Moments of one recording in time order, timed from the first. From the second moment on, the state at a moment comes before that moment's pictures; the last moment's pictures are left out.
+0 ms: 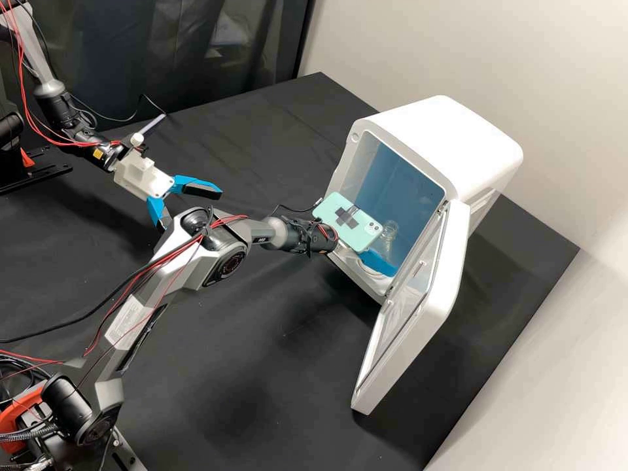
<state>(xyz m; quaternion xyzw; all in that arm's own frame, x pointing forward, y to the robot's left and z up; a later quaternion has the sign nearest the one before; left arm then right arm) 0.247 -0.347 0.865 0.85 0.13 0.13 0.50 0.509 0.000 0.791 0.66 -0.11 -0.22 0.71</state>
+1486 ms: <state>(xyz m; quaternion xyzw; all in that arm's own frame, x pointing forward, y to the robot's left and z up) 0.241 -0.361 0.862 0.85 0.06 0.16 0.50 0.306 0.018 0.812 0.79 -0.02 0.02 0.61</state>
